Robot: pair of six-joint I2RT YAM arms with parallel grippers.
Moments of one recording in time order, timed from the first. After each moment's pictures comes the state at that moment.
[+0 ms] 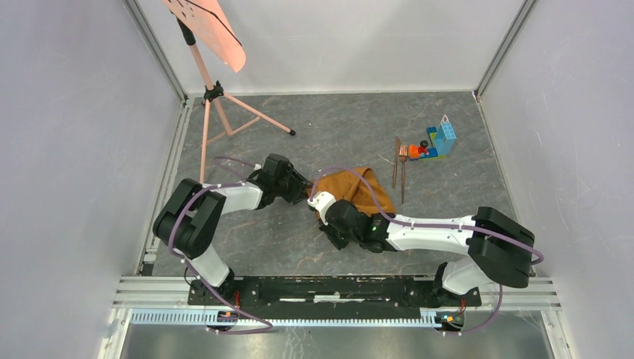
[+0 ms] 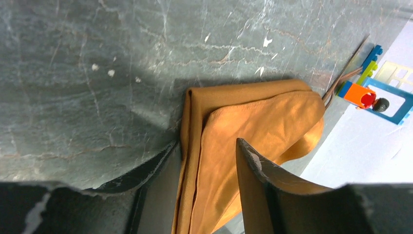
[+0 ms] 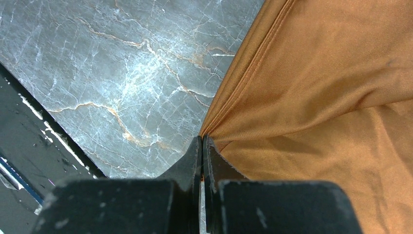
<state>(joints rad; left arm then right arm) -0.48 1.66 0.71 0.13 0.12 -1.26 1.14 1.46 0.74 -0.11 0.15 0.23</state>
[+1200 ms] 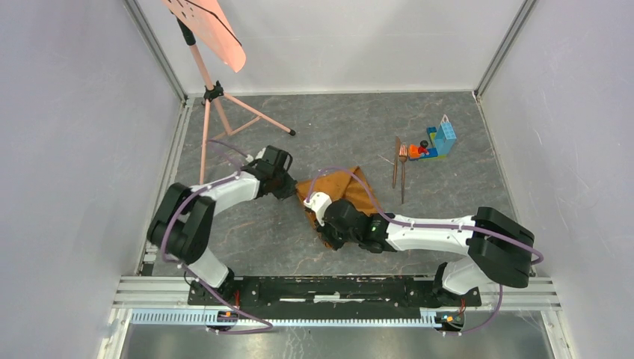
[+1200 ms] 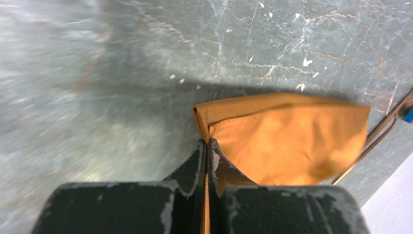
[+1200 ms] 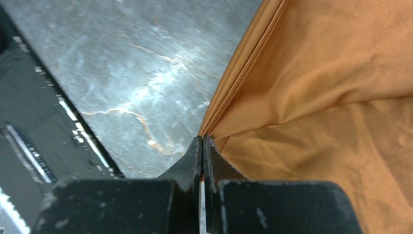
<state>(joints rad) -0.48 1.65 0.87 -0.21 -0.05 -1.10 1.14 1.46 0.74 -0.06 0.07 0.20</state>
